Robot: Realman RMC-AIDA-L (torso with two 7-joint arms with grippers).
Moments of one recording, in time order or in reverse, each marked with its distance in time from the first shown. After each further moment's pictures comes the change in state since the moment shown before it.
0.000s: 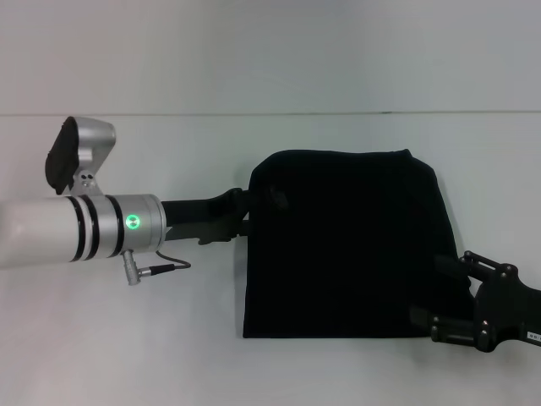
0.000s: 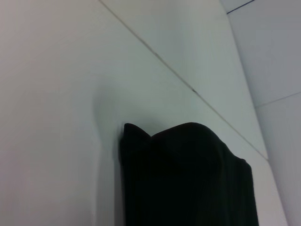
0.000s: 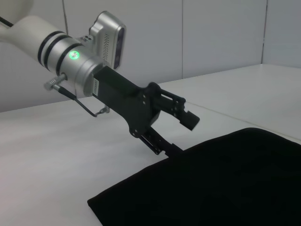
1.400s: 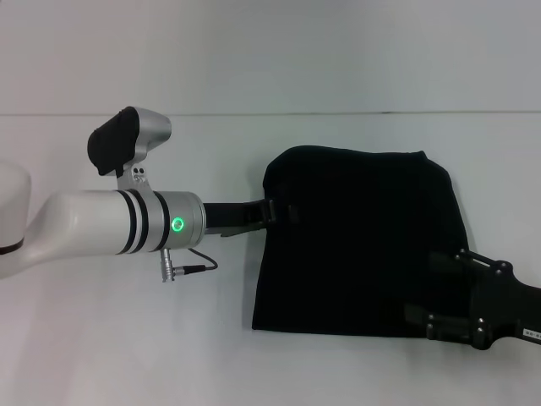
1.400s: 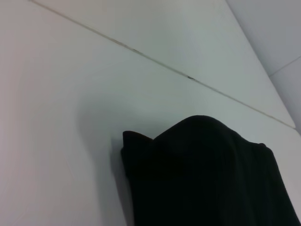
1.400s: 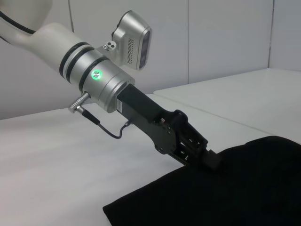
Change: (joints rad) left arm -0.045 -0.068 0.146 0.048 -0.002 -0.171 0.100; right arm 0.011 0.002 -0.001 0.000 0.000 -0.016 0.011
